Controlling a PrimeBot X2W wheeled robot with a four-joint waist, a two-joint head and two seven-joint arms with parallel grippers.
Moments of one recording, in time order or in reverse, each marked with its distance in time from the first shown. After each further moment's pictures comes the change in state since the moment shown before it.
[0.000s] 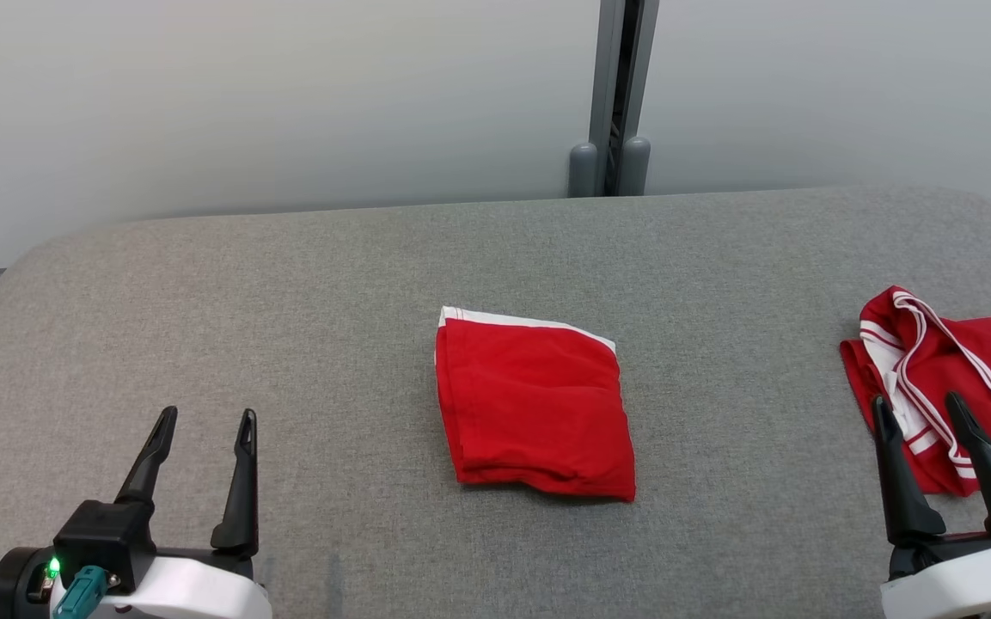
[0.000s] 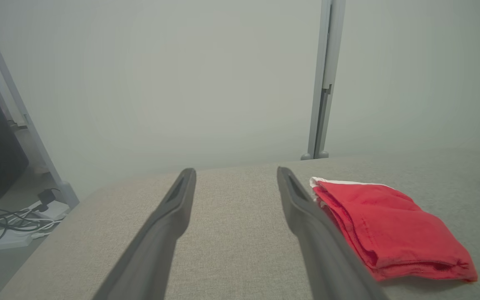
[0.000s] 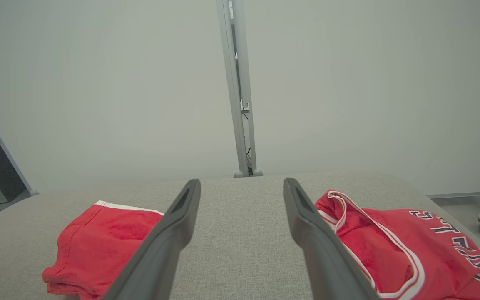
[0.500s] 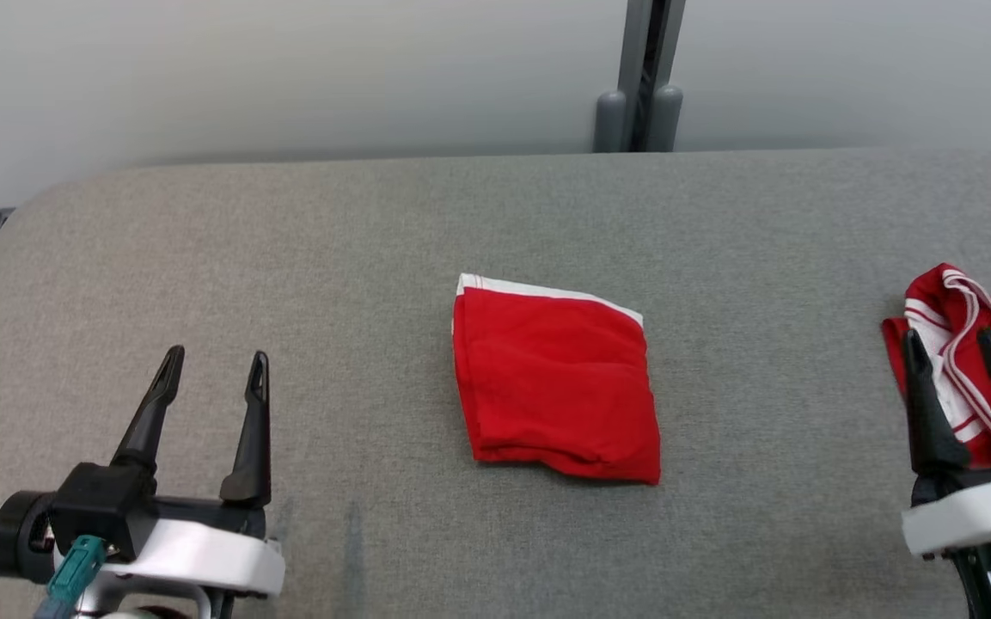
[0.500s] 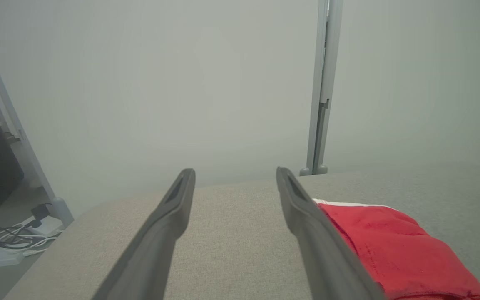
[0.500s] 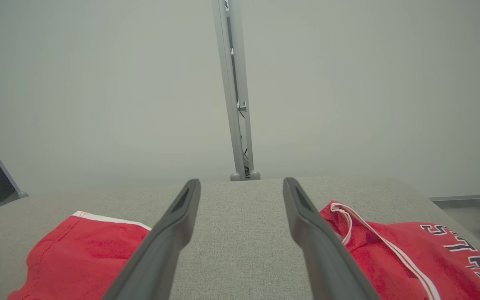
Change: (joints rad) left arm -0.067 -0.004 -0.011 -0.056 0.016 0.003 -0.009; right arm -0.115 -0.026 -0.033 0.056 0.014 0.000 0.006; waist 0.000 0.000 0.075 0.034
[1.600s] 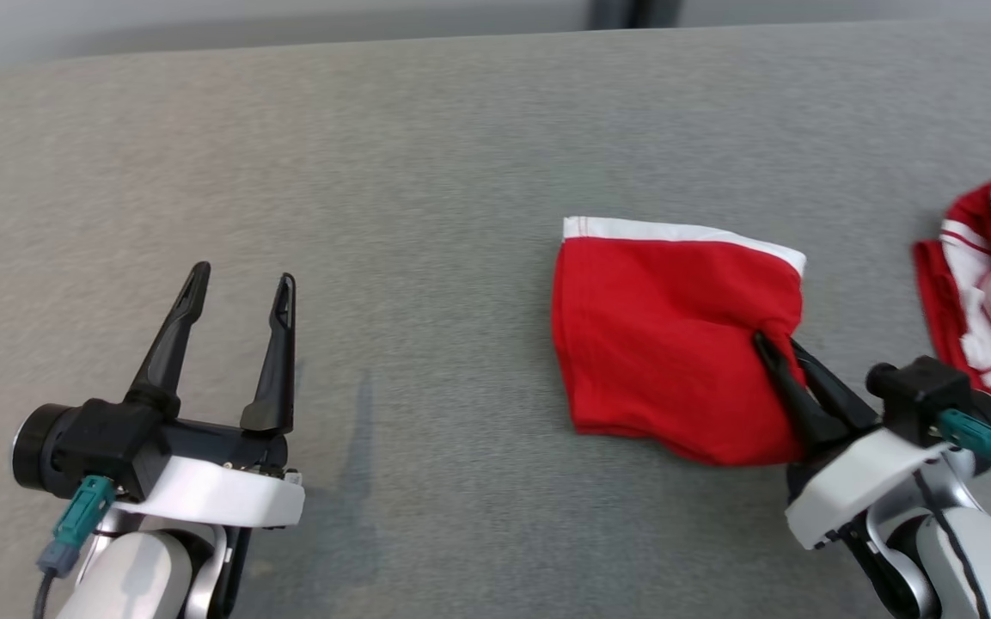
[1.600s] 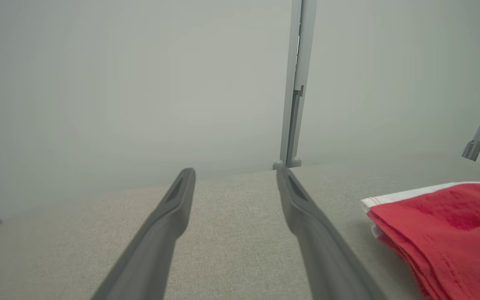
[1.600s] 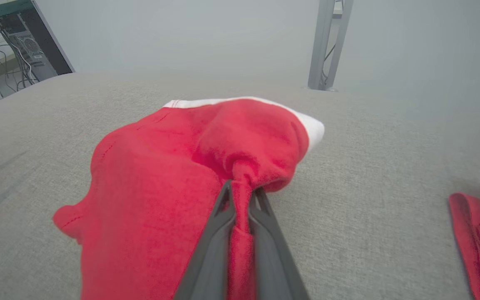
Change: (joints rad) left arm -0.184 -0.051 -0.031 0.119 -0.020 -0.100 -0.118; right arm -0.241 -0.151 0.399 0.272 0.049 0.000 -0.026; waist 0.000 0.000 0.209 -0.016
